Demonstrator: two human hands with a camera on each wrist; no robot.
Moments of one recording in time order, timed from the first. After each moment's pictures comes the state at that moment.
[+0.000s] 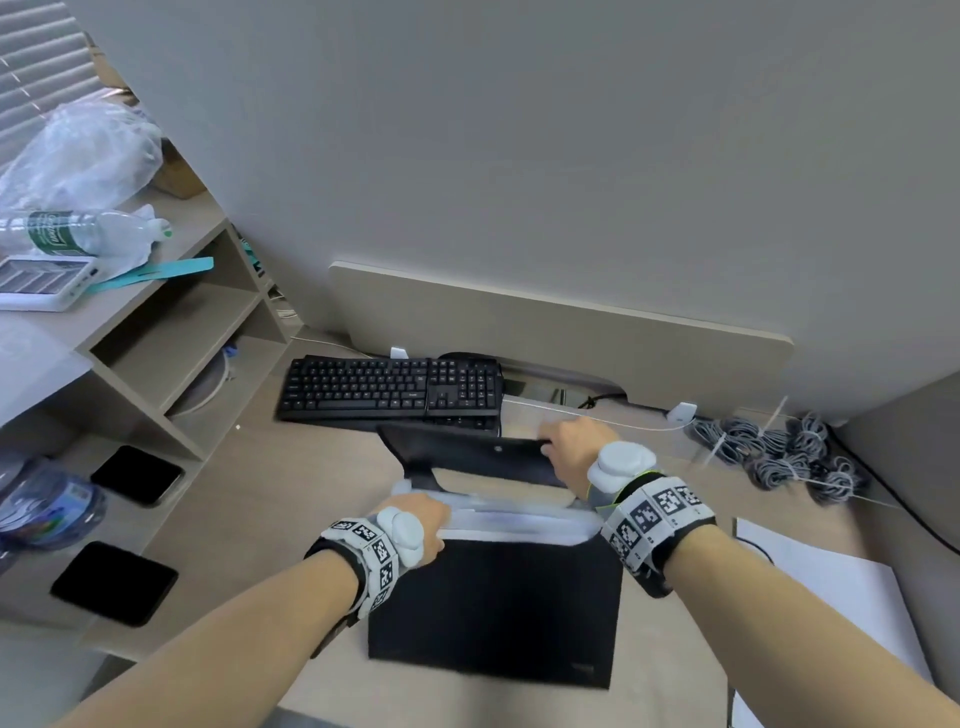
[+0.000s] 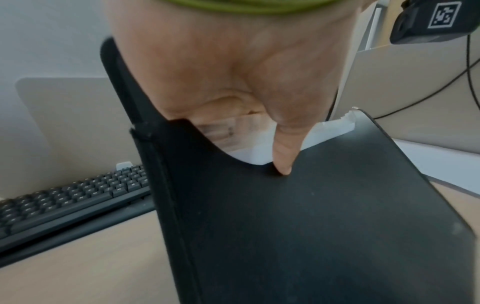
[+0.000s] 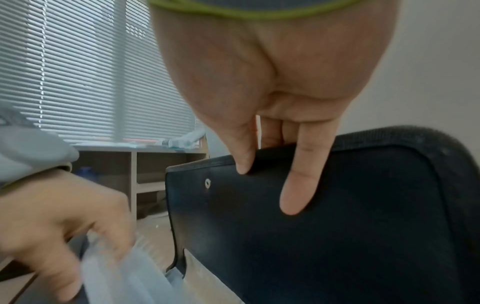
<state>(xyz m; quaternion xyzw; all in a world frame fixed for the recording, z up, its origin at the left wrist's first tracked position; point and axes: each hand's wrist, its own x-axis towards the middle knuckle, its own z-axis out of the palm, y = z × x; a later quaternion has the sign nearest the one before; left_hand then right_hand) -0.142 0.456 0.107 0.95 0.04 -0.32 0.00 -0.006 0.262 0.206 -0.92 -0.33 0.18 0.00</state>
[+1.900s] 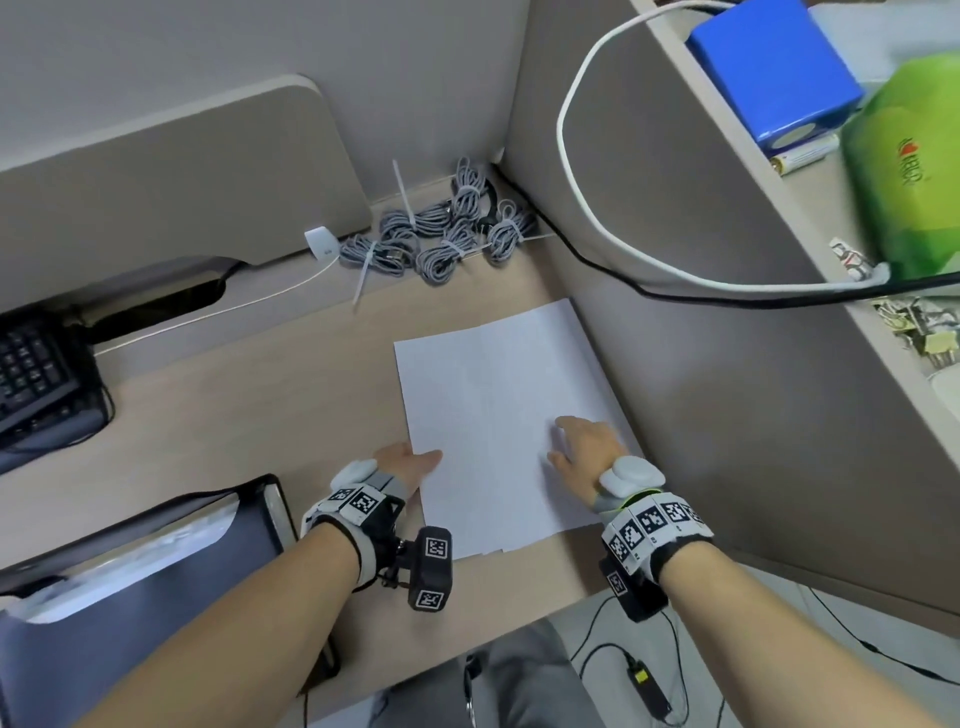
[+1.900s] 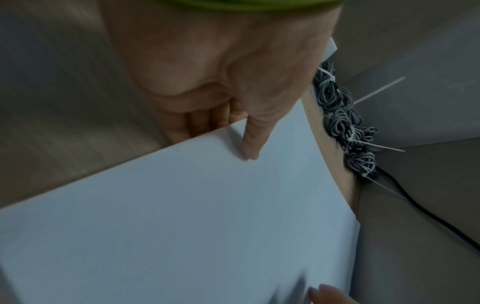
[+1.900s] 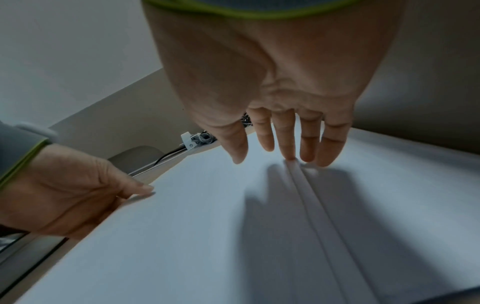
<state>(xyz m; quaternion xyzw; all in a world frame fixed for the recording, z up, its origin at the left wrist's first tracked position) -0.024 0.044 -0.036 0.75 0.31 -0.37 0.45 -0.056 -0.216 -0.016 -0.94 0.06 0.27 0.21</state>
